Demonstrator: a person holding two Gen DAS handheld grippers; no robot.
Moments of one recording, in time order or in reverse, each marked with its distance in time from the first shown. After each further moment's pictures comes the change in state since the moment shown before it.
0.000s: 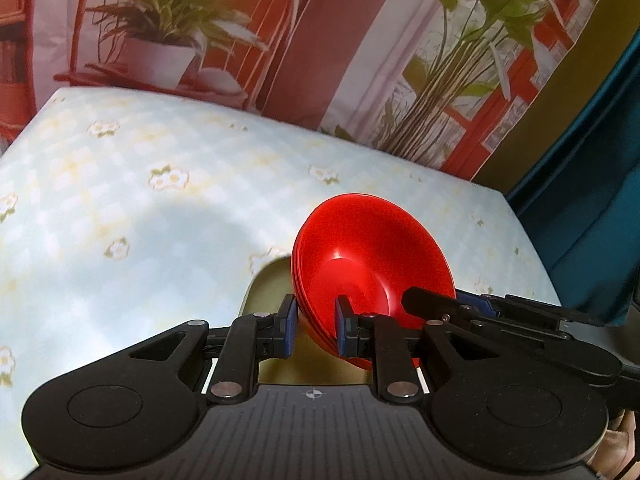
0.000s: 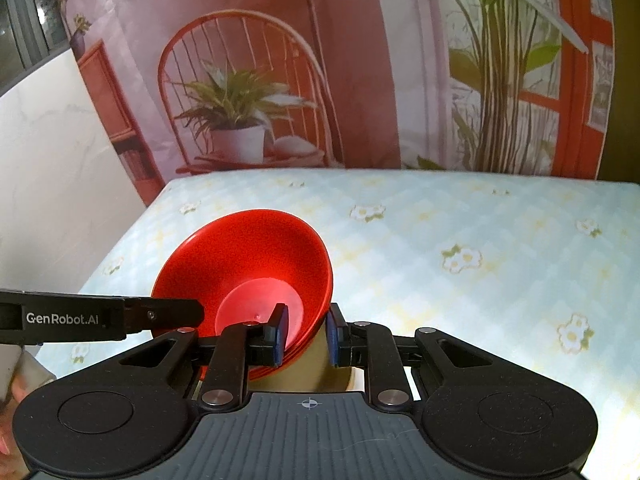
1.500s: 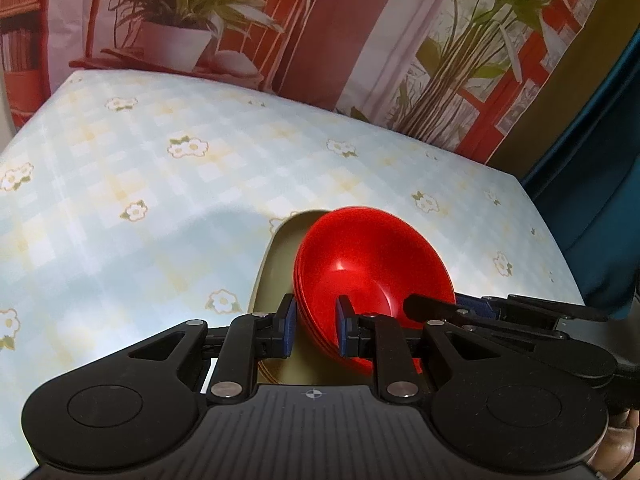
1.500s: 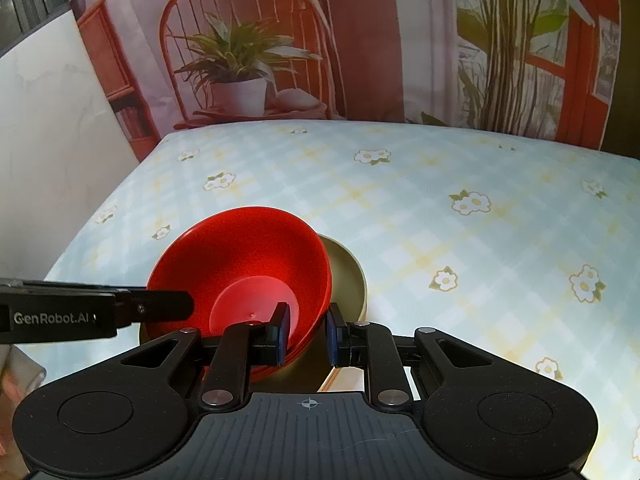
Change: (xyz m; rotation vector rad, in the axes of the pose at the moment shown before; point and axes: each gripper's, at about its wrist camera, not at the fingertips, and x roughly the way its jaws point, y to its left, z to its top) left arm 0.002 0.006 -0.019 0.008 0.012 0.041; right arm 0.014 0.010 -0.031 -0.034 0.080 -0.030
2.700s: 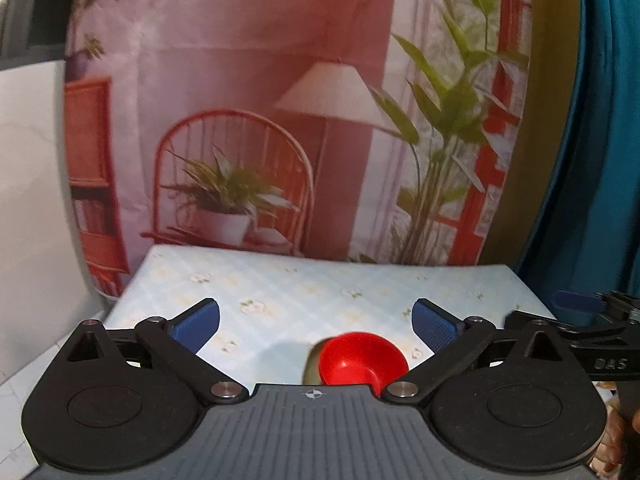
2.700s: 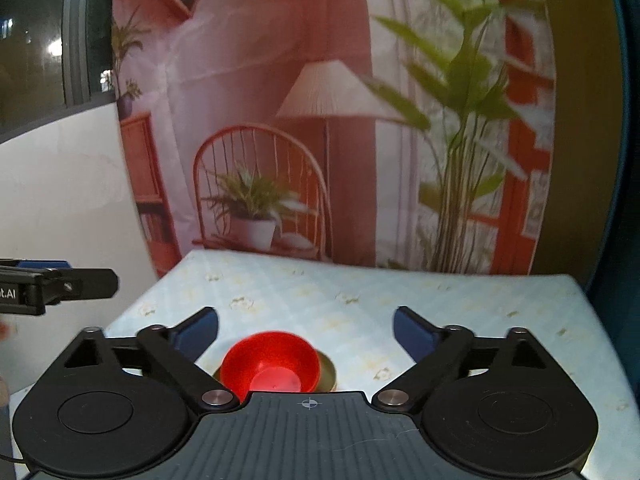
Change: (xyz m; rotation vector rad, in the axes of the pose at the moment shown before) left arm -0.204 -0.067 -0.009 0.157 -0.413 0.176; right arm -0.207 0.028 -0.001 -0.078 -0.391 -0.067
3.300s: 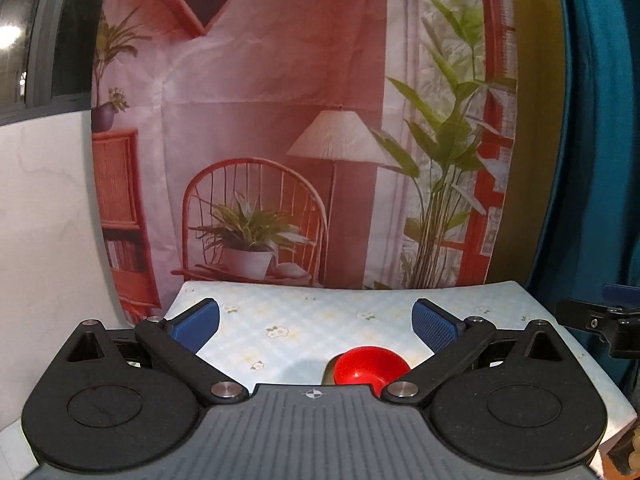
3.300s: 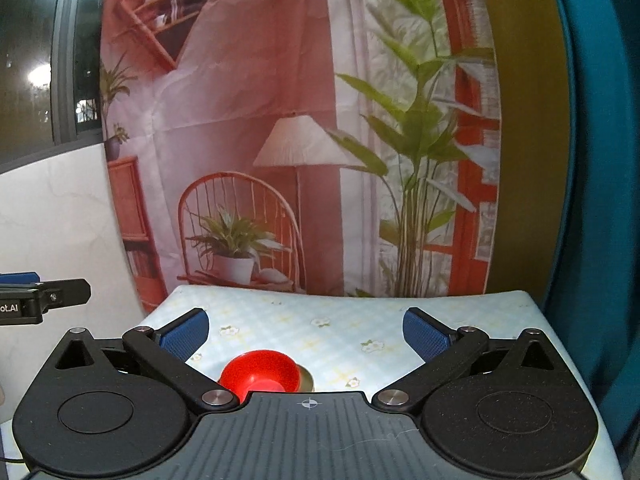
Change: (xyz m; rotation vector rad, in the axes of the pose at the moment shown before) left arm -0.078 -0.019 -0.001 0.068 -0.106 0.071; right arm -0.095 0.003 0.000 0.042 -0.101 -0.078
